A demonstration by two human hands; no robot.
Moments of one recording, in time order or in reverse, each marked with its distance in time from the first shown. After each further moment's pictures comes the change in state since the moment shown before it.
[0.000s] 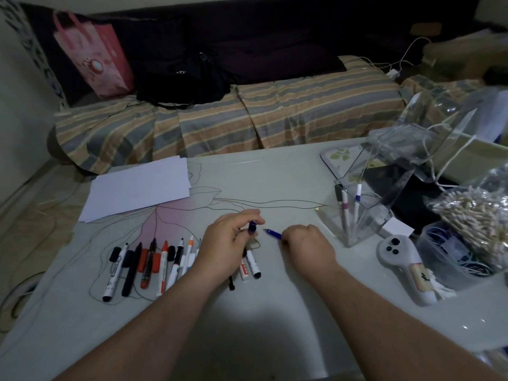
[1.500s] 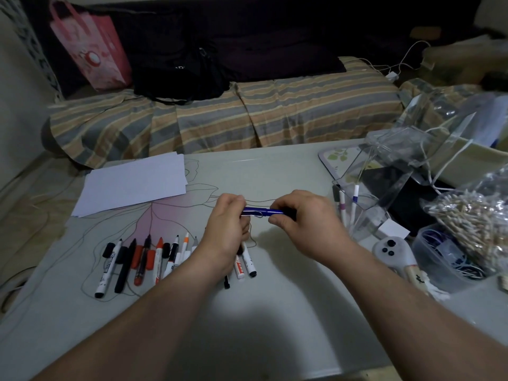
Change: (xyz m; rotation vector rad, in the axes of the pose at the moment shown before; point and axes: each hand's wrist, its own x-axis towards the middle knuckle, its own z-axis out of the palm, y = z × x) left_hand 0.018 0.034 0.010 -0.785 0.123 -0.432; right_hand -0.013 -0.016 -0.088 0.347 0.248 -0.253
